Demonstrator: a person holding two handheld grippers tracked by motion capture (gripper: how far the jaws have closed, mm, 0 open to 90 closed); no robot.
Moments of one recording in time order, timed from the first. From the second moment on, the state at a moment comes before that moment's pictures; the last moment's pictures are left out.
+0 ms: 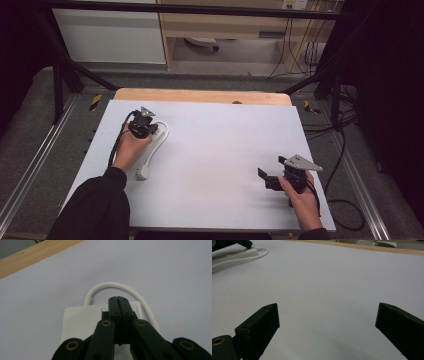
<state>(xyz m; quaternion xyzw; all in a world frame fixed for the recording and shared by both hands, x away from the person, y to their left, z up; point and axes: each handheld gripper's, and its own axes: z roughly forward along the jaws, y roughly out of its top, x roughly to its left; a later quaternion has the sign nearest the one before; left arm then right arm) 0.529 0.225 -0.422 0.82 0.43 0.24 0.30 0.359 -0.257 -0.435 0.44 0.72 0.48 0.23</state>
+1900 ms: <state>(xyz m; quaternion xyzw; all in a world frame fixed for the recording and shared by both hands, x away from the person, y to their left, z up) 0.526 0.224 -0.425 0.81 0.43 0.24 0.31 0.358 -0.258 -0.435 0.44 0.72 0.48 0.23</state>
